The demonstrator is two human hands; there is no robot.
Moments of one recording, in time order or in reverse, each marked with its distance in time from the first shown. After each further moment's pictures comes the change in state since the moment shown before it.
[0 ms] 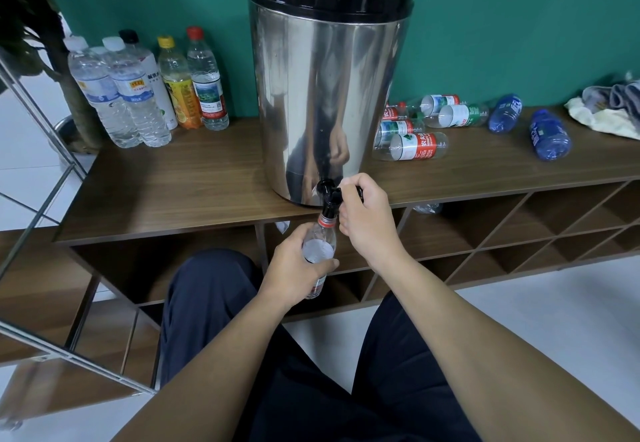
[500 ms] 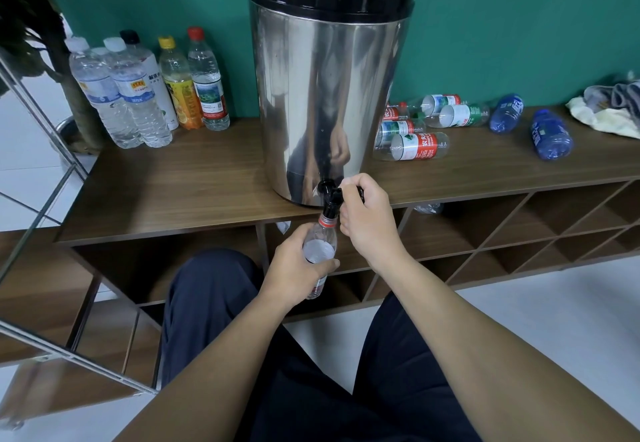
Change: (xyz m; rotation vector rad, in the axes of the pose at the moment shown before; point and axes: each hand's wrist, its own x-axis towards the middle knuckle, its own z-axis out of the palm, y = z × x) left_hand -0.001 0.002 0.000 0.008 0.005 -0.007; right_hand 0.000 -0.001 0.001 0.019 -0.002 0.019
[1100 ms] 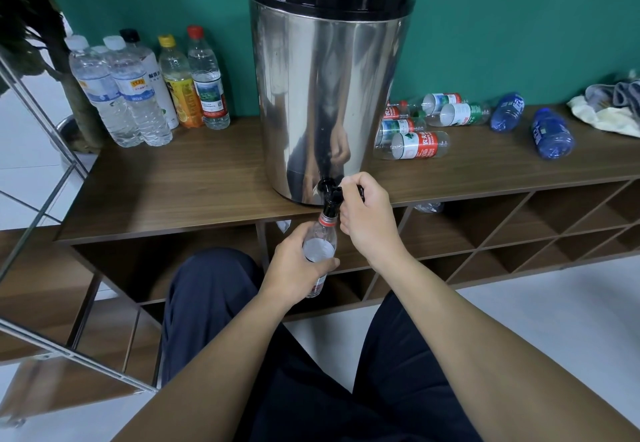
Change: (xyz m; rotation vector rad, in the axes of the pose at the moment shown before) left_hand 0.001 0.000 0.001 0.022 0.003 -0.021; right_hand -0.001 0.000 0.000 -0.014 0.001 -0.016
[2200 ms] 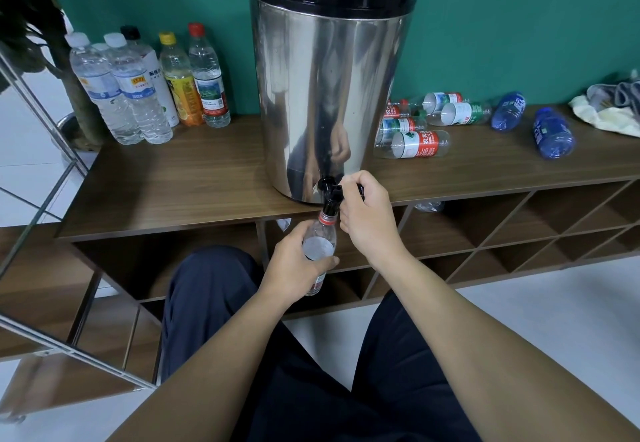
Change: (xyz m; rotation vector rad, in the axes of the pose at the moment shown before) left_hand 0.002 -0.004 0.000 -0.002 0.006 0.012; right_hand -0.001 -0.002 0.000 0.025 0.003 0.015
